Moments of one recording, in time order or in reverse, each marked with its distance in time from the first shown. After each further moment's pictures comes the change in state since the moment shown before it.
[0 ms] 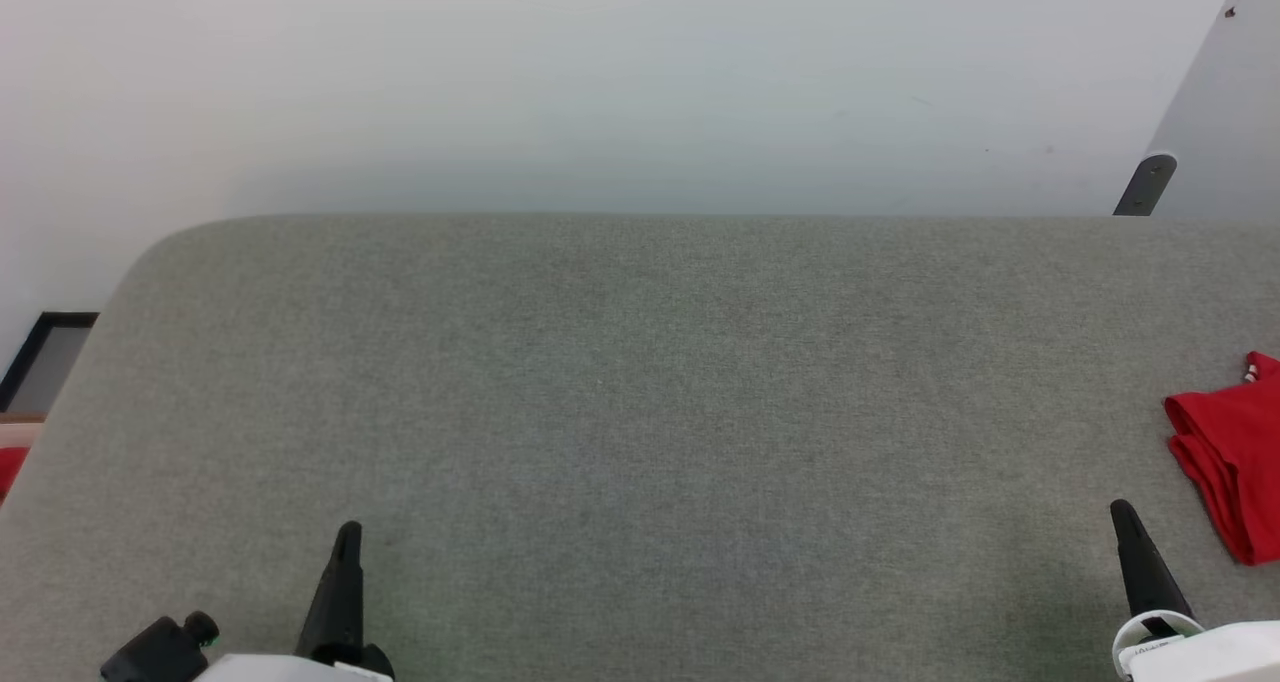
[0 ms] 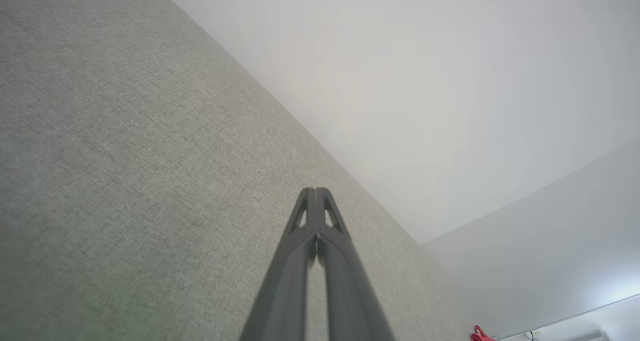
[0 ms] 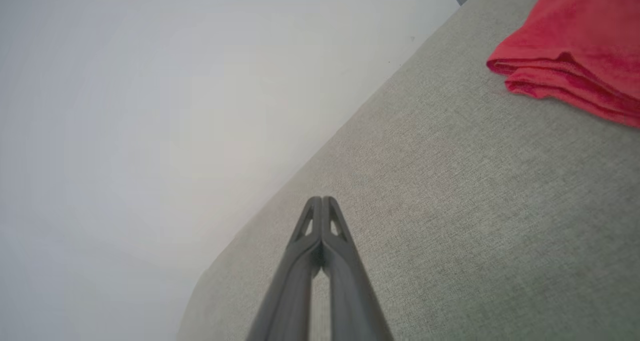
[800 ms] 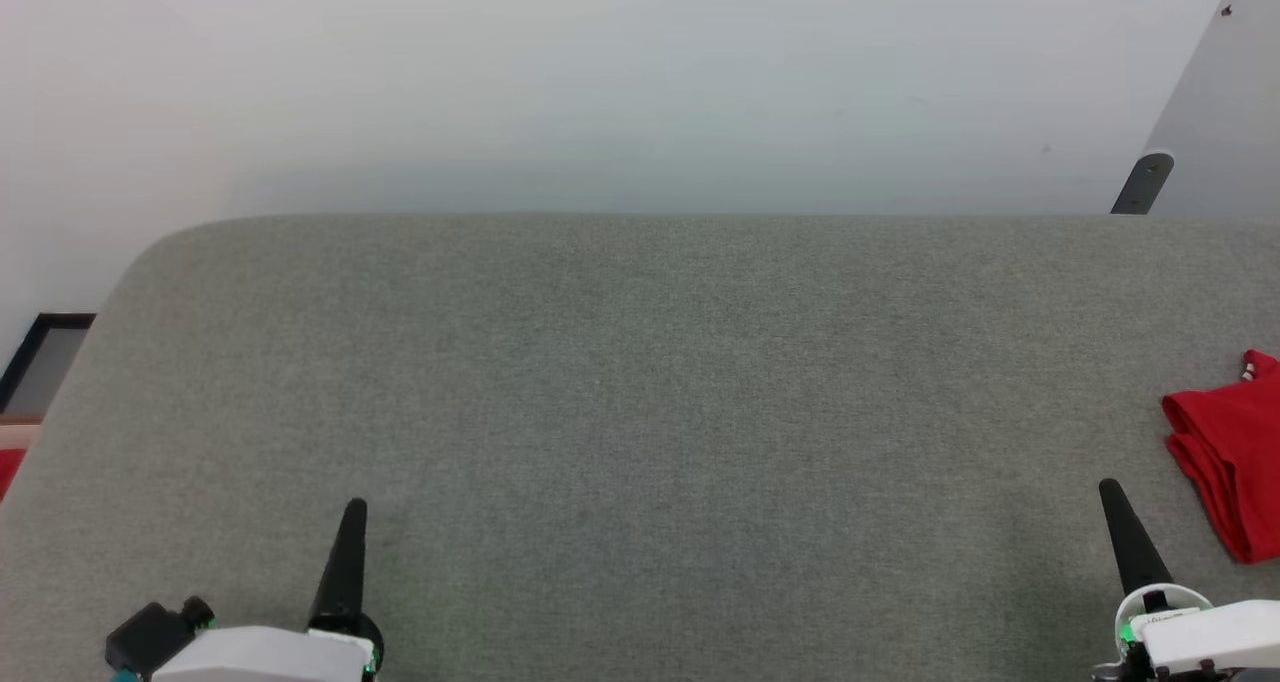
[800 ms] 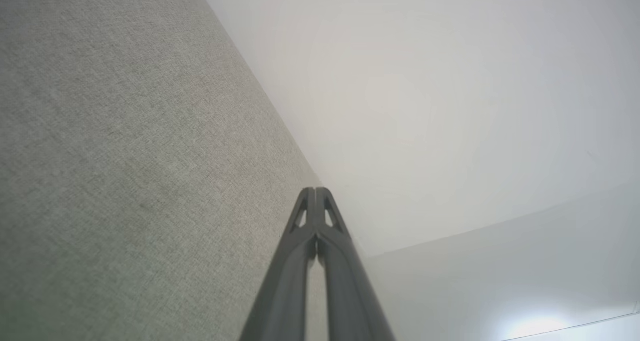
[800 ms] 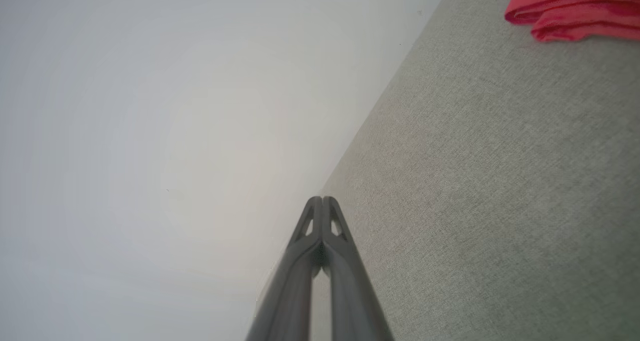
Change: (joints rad) left arm -0.053 -0.011 0.014 0.031 -0.260 0.000 0.068; right arm -0.050 0.022 -0.007 0.040 0.229 0.000 0.035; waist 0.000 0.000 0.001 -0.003
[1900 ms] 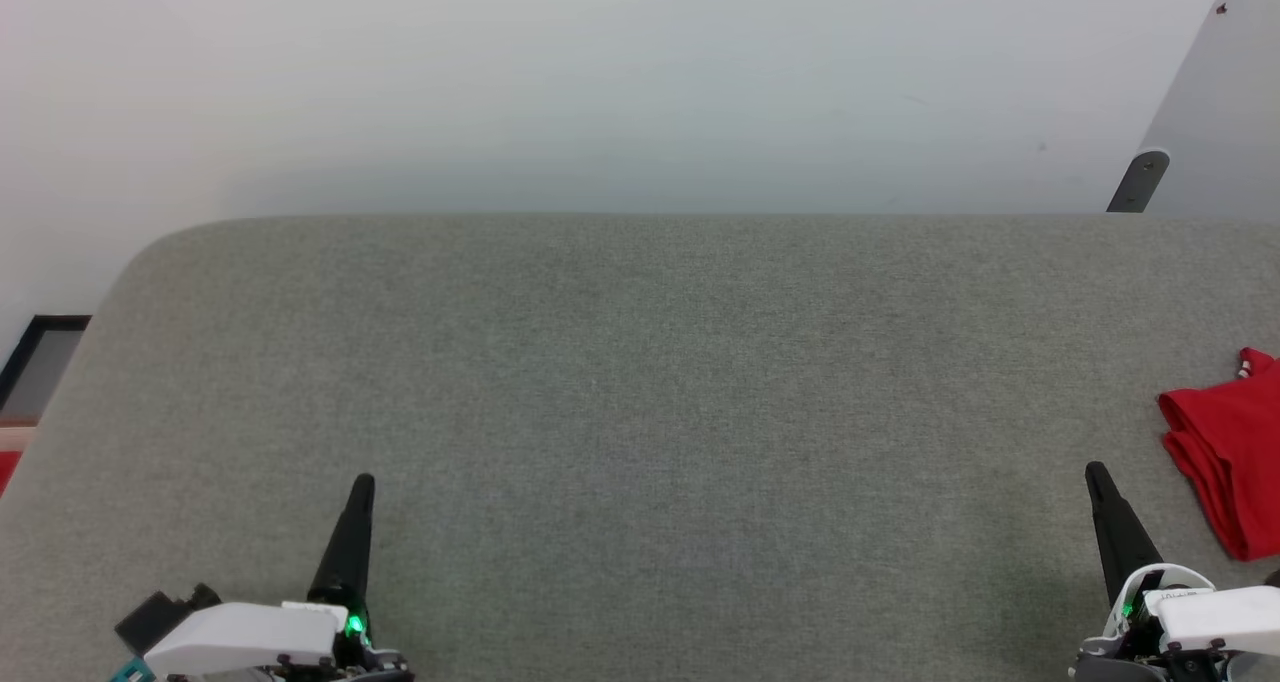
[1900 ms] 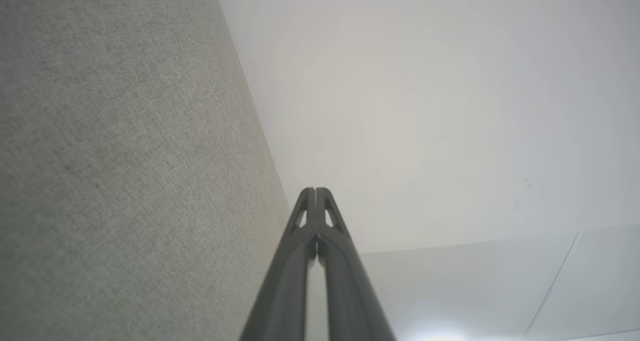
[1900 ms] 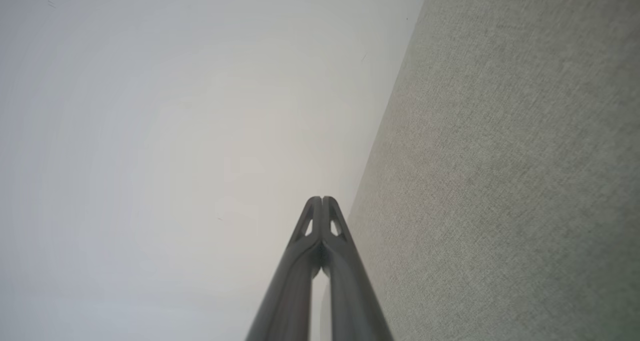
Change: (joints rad) left arm -0.055 -0.017 0.021 0.034 -0.273 0.000 0.078; right arm -0.046 0.025 -0.007 0.042 0.245 0.000 0.037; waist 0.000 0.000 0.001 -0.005
